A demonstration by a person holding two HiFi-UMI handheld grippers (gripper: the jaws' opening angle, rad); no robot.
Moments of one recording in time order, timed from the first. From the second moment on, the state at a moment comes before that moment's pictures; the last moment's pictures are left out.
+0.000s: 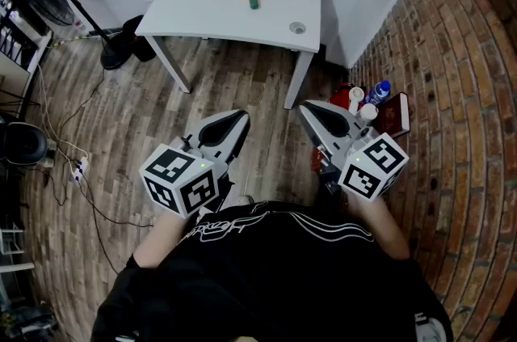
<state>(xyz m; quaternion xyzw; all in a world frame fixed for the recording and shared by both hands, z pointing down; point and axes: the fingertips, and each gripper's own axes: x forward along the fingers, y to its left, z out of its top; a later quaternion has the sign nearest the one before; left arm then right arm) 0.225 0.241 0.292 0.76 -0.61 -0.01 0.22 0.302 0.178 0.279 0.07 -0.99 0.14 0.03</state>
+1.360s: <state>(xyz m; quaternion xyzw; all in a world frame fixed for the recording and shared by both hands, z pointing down) 0.089 0.283 0.317 0.75 -0.62 -0.04 0.23 0.189 0.200 0.317 0.13 -0.98 0.10 0.08</state>
